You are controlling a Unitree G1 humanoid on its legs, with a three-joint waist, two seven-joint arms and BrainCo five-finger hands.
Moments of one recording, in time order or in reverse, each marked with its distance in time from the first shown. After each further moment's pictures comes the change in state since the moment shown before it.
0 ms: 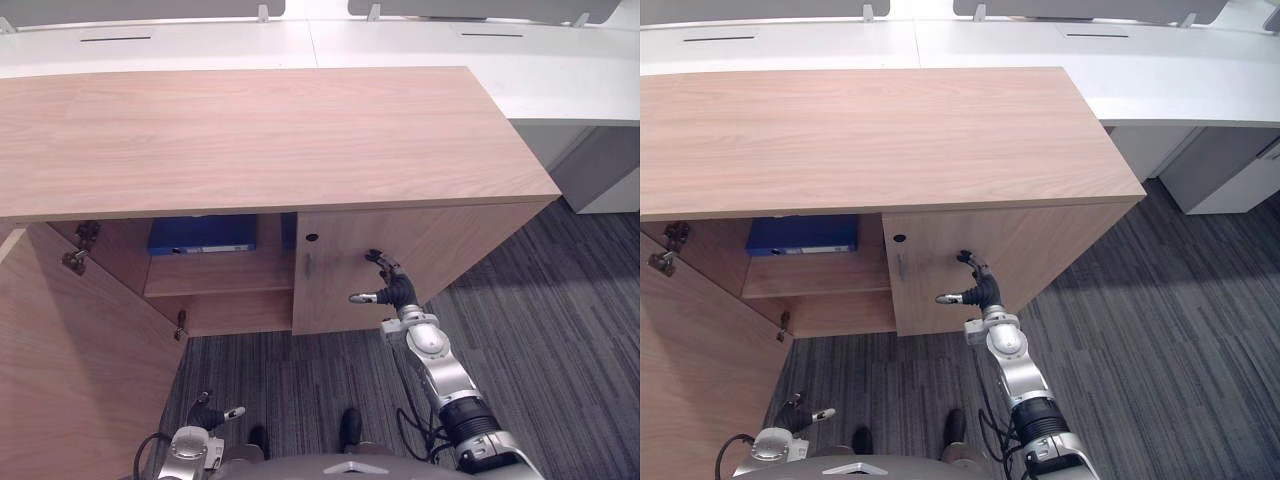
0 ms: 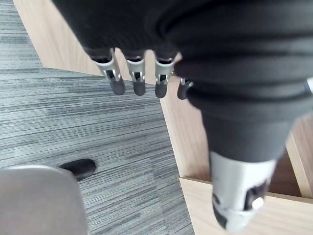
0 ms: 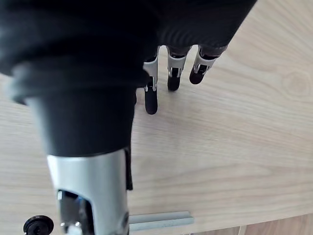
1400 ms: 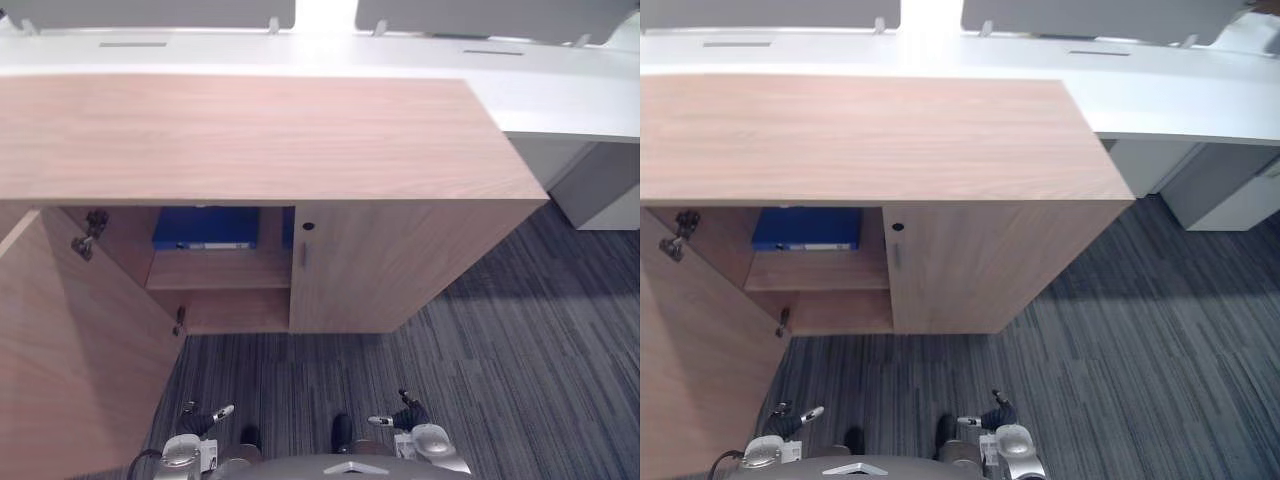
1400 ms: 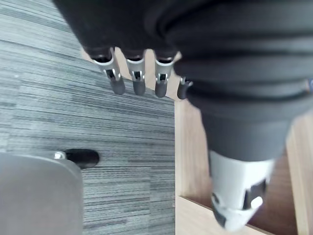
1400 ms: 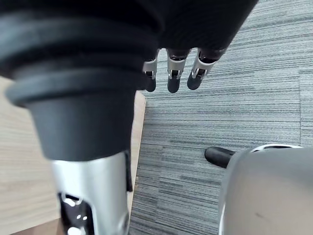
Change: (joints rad) left arm 0.006 -0.043 0.123 -0.002 -0.128 -0.004 0.027; right arm 0.138 0.106 -0.196 0.594 -0.173 0.066 -0.044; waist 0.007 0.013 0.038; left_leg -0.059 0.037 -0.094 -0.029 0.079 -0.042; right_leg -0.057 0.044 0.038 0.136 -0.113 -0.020
